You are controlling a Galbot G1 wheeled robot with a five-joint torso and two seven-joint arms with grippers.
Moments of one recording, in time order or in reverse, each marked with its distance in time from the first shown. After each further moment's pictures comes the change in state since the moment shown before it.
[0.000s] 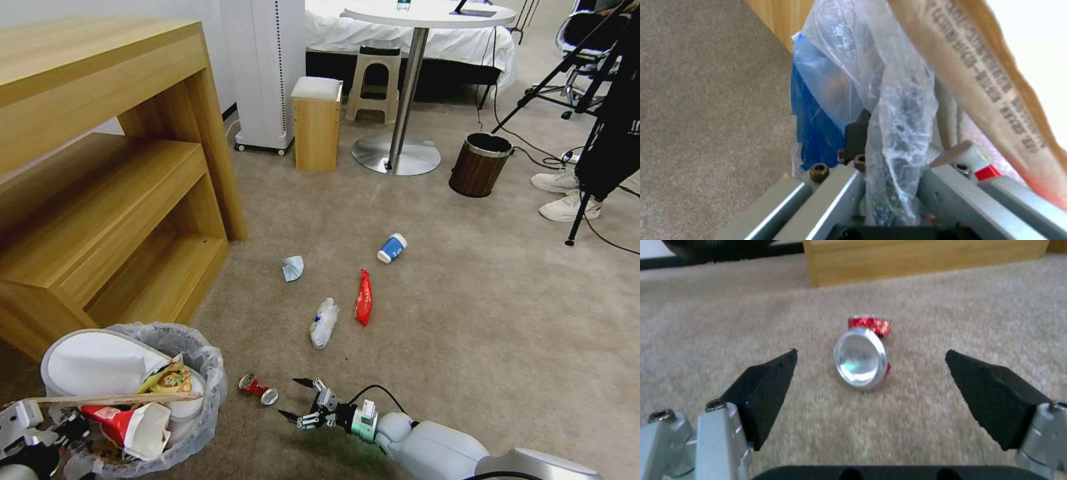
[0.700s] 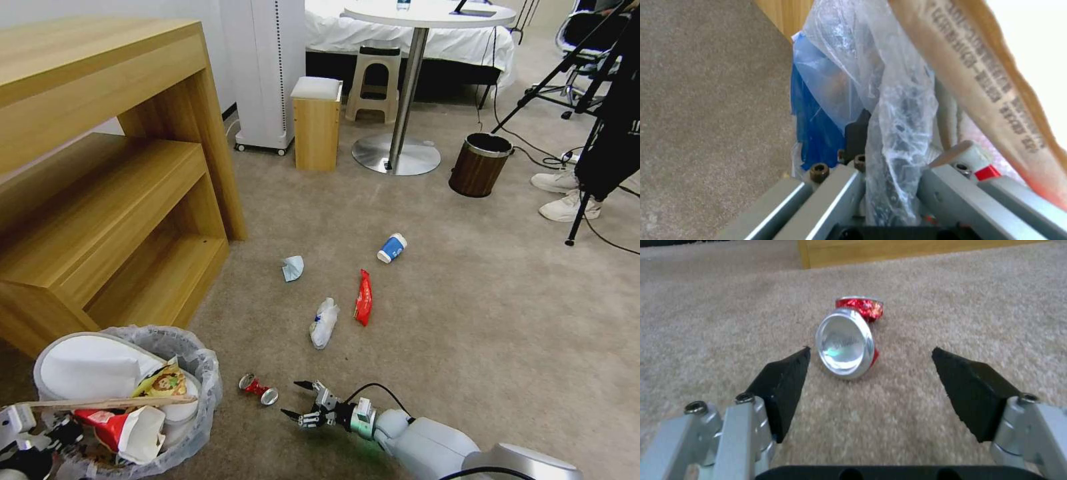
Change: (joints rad) left arm 0.021 0.000 -0.024 0.000 -0.010 -0.003 0.000; right arm 0.026 0.069 0.022 -0.099 -0.037 -0.035 -0.010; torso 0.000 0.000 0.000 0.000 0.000
